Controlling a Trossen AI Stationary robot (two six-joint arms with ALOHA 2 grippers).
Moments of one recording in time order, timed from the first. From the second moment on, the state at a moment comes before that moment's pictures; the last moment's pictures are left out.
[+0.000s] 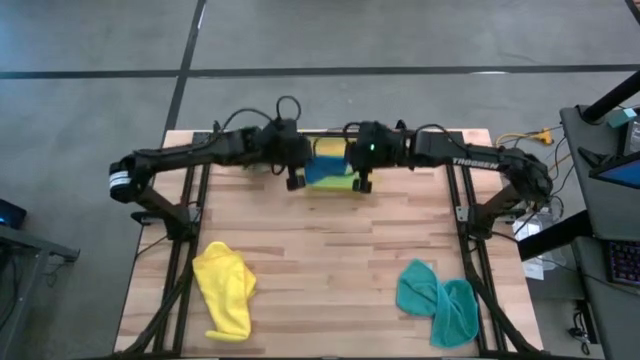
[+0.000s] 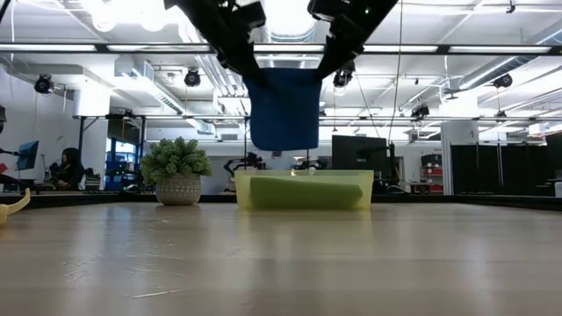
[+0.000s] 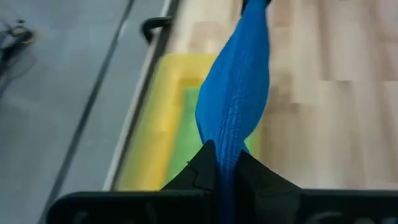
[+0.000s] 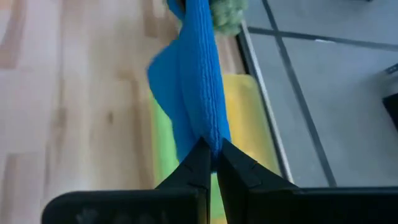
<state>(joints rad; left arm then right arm) 0.33 1.47 1.35 -0.55 -0.11 0.29 -0.26 1.53 1.41 -0.66 0.15 -0.29</state>
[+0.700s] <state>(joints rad) 0.57 1.68 1.35 -0.41 -0.11 0.59 -0.51 1.72 1.40 -0.44 0.00 -0.43</state>
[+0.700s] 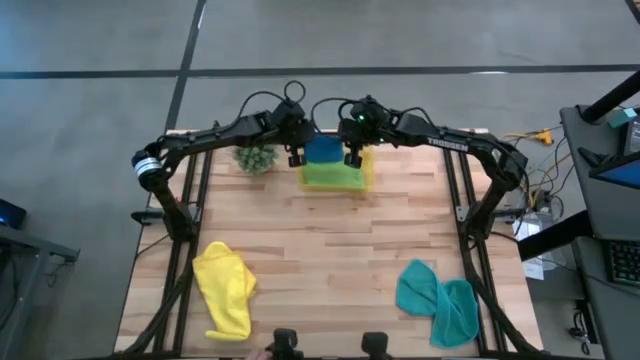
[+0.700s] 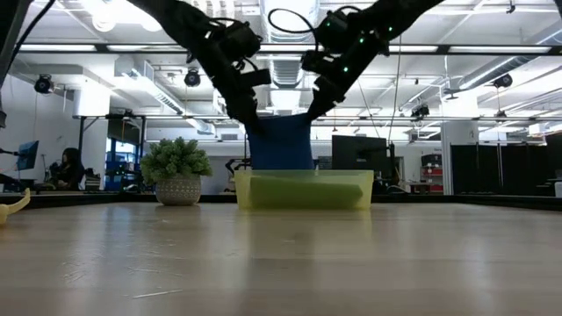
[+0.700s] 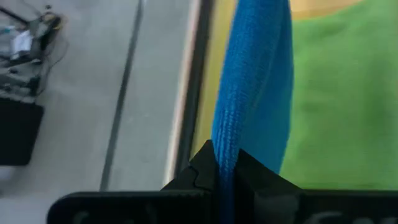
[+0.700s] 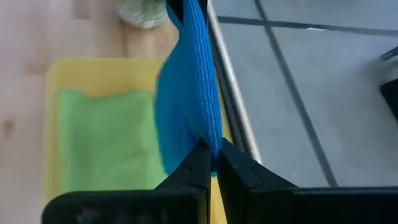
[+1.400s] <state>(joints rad) 0.48 1.72 1.23 -0.43 -0.08 0.54 -0.51 1.86 1.38 -0.47 -0.12 -0.36</state>
